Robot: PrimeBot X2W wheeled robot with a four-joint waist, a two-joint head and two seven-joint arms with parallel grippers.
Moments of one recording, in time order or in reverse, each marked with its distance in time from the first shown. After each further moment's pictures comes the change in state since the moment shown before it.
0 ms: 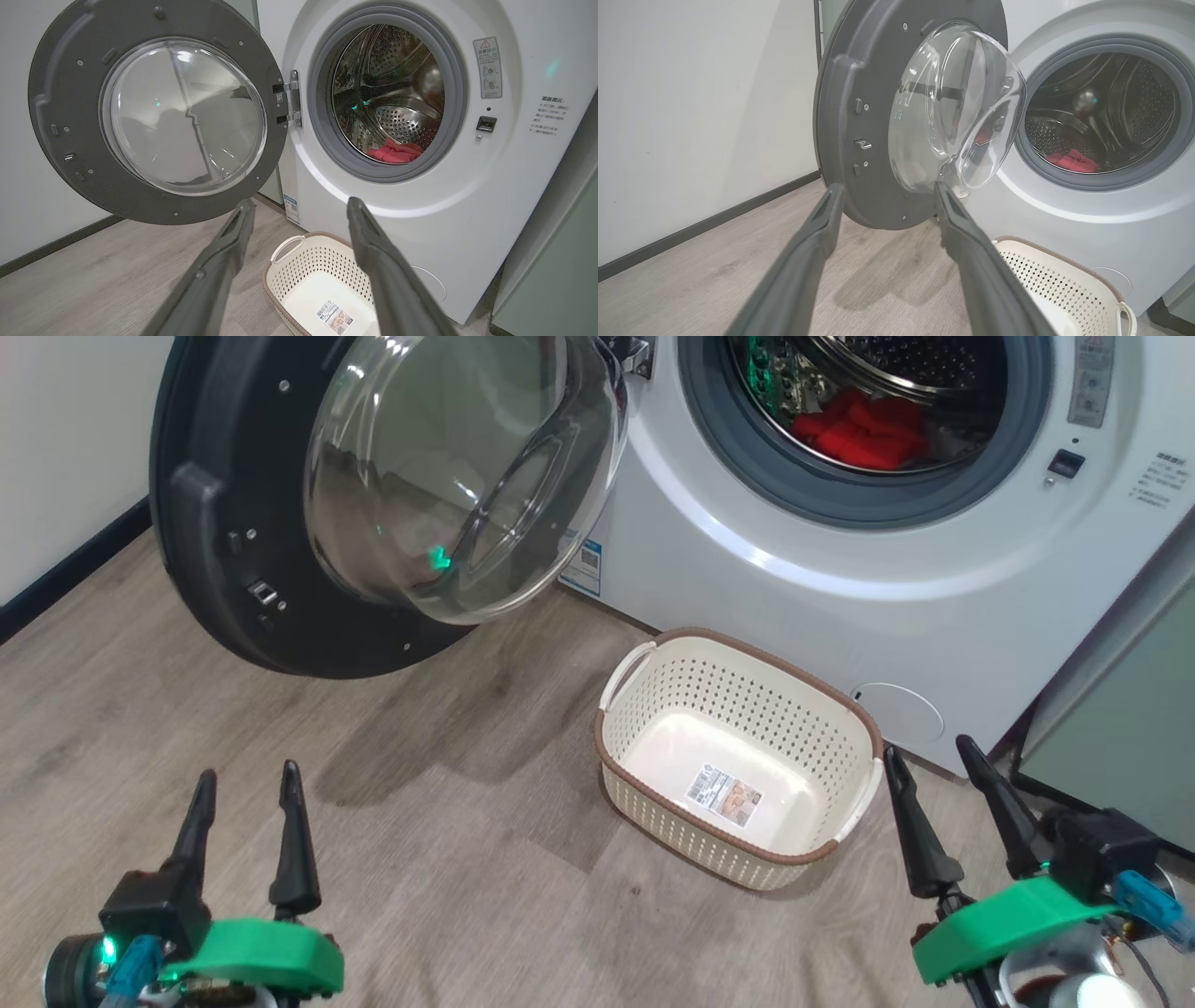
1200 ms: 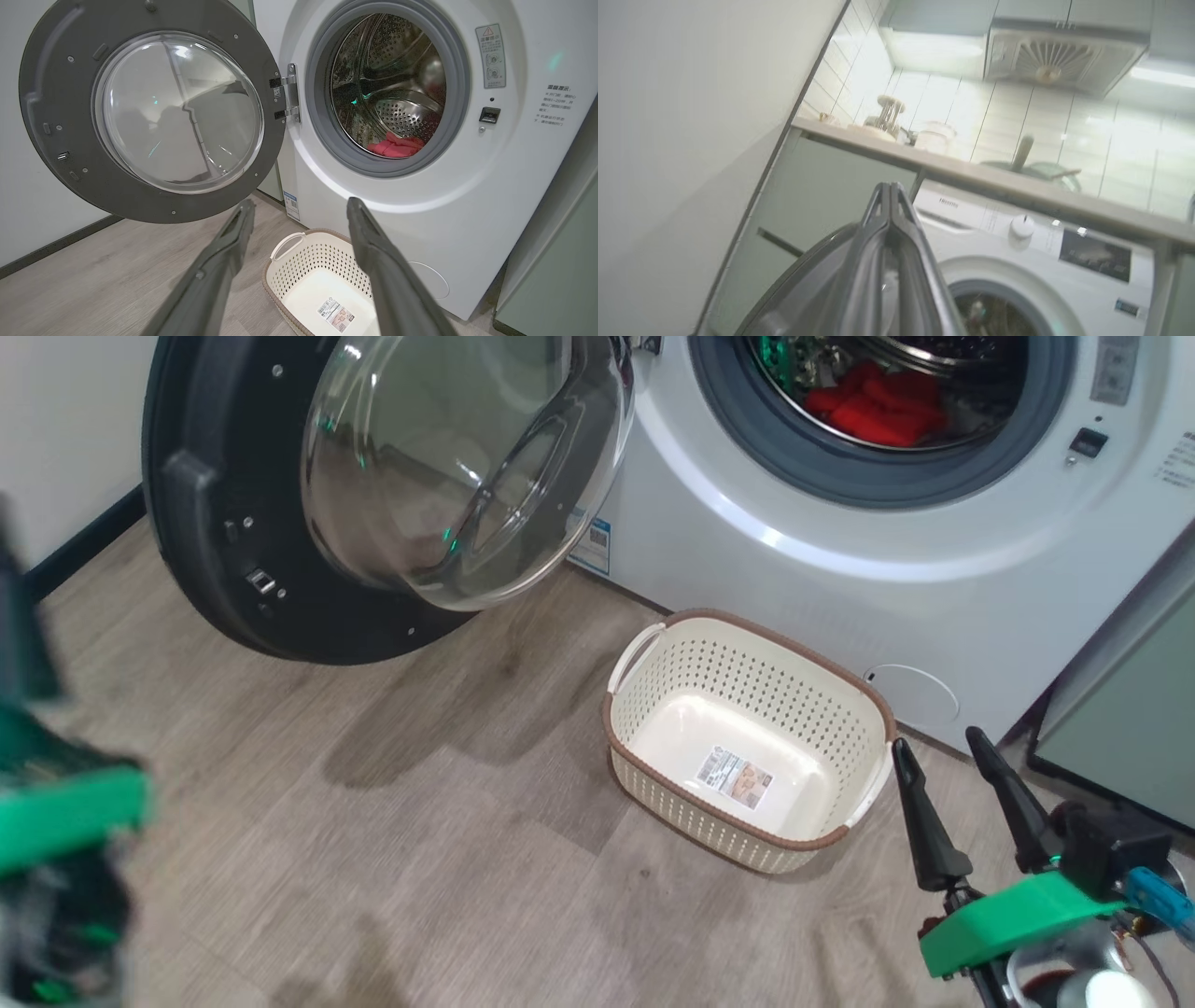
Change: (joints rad) left arm -0.199 -0.043 0.277 -0.313 -0.273 -0.249 -0.005; right arm -0.002 0.000 -0.010 -0.013 -0.002 0.000 0.000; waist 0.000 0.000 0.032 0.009
